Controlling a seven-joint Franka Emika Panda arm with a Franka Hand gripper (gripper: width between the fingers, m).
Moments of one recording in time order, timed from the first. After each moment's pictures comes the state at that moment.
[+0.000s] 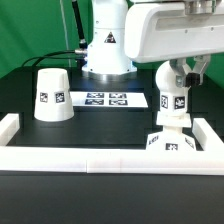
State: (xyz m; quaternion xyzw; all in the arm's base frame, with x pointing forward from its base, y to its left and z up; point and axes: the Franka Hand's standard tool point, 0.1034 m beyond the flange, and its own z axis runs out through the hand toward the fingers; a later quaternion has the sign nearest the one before) arm 0.623 0.096 0.125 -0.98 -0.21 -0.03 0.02
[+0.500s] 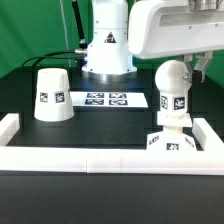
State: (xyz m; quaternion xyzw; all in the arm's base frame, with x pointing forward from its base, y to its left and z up) arm 0.622 0.102 0.131 -0.98 -0.20 -0.03 0.03
